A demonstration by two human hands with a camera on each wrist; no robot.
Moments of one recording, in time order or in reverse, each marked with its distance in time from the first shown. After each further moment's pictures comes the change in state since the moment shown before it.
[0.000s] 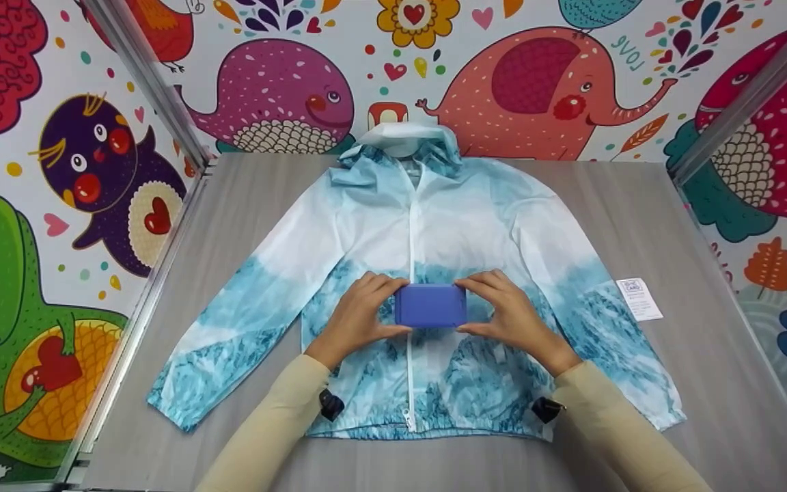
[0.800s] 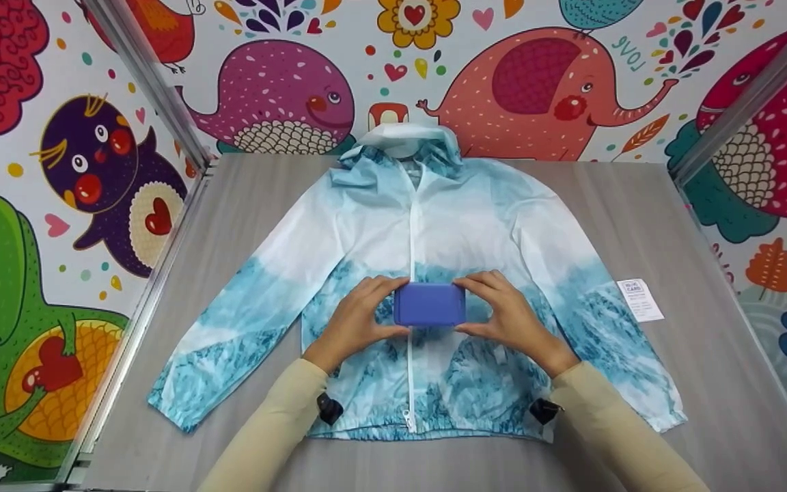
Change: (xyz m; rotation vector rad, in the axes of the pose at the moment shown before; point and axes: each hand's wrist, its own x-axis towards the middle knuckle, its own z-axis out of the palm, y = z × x) left_hand -0.006 0.000 -0.001 -0.155 -0.056 -0.093; right_hand 0.001 0.000 0.003 0.040 0.000 0.006
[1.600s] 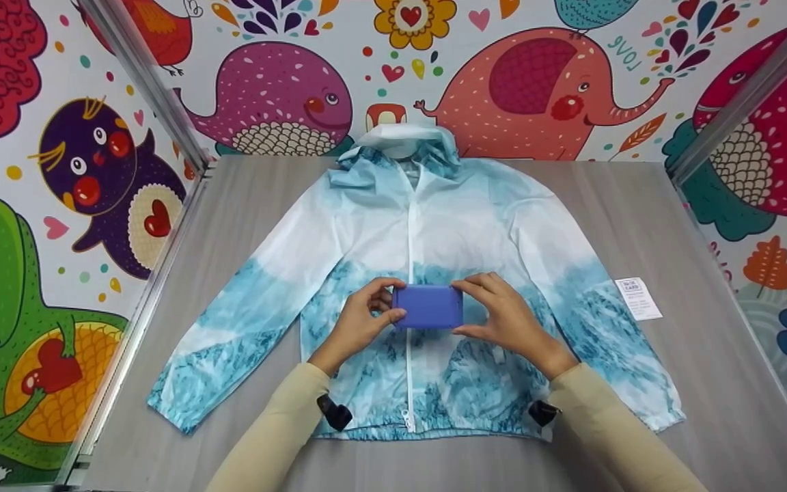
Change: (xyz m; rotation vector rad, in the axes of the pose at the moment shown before) left_hand 0.000 0.004 0.009 -0.615 0.005 -0.252; right_hand -0.003 -0.002 0.001 -0.115 -0.008 -0.022
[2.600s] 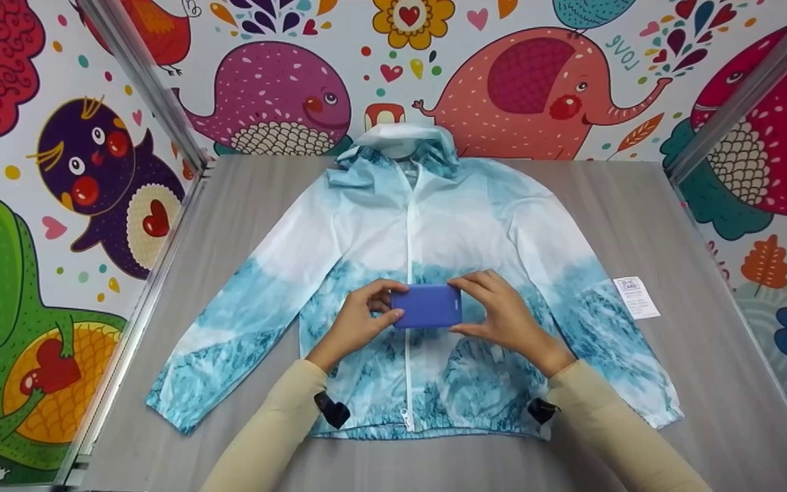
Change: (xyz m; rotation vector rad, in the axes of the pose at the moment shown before) left_hand -0.001 0.012 -0.002 -0.038 -0.038 -0.042; right_hand 0.004 -0.002 -0.003 0.013 0.019 -0.033
